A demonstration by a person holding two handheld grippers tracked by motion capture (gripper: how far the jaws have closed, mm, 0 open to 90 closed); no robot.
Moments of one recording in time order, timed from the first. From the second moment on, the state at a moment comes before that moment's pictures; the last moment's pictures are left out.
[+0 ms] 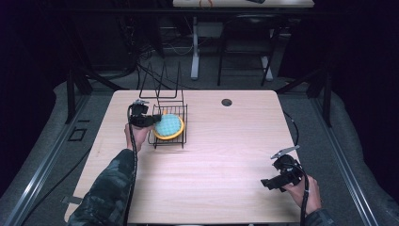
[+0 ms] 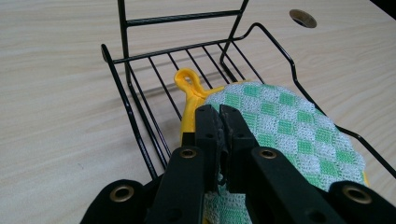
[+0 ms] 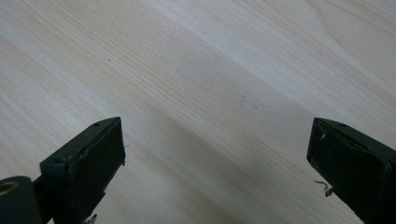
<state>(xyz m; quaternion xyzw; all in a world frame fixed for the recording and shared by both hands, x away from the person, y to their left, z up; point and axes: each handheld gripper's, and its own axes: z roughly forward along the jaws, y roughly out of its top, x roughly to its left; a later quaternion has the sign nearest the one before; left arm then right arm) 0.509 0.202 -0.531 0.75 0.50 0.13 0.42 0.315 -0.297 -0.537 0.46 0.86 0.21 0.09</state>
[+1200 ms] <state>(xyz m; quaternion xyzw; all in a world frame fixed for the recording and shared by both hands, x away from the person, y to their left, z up) 0.492 0.223 -0.505 0.74 0.51 0.13 0.42 0.313 -0.299 -0.535 0.46 0.85 0.22 0.10</state>
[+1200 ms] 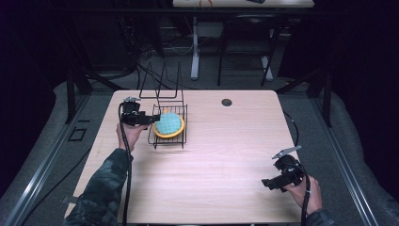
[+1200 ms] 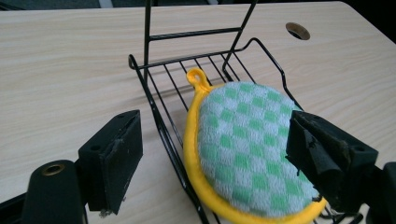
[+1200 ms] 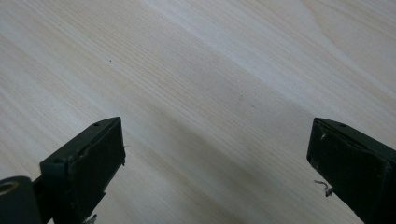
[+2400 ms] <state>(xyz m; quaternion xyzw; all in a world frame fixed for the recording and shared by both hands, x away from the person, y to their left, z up) 0.394 0.260 -0.503 0.78 0.49 0.16 0.37 0.312 -0.297 -0.535 0.46 0.86 0.22 0.09</state>
